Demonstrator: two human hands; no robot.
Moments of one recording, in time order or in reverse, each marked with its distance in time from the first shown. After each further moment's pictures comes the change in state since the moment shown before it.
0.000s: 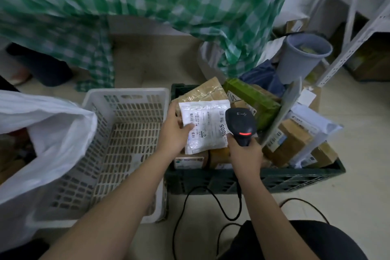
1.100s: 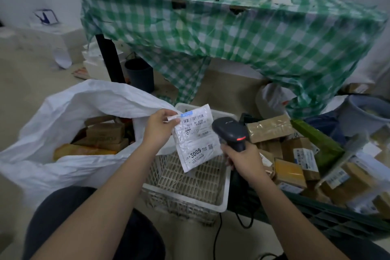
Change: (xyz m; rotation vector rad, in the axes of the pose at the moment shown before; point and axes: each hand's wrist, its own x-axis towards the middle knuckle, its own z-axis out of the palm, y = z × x) left_hand -0.108 -0.013 -0.272 -0.182 0.402 -0.016; right_hand -0.159 -0.079 0.101 -0.148 -0.568 -0.232
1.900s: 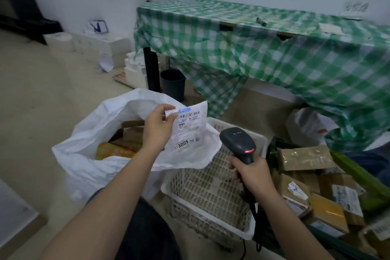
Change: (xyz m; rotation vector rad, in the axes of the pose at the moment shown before) left_hand 0.011 0.008 -0.089 0.115 0.331 0.155; right_hand -0.009 -0.042 0.058 0.007 -0.102 -0.018
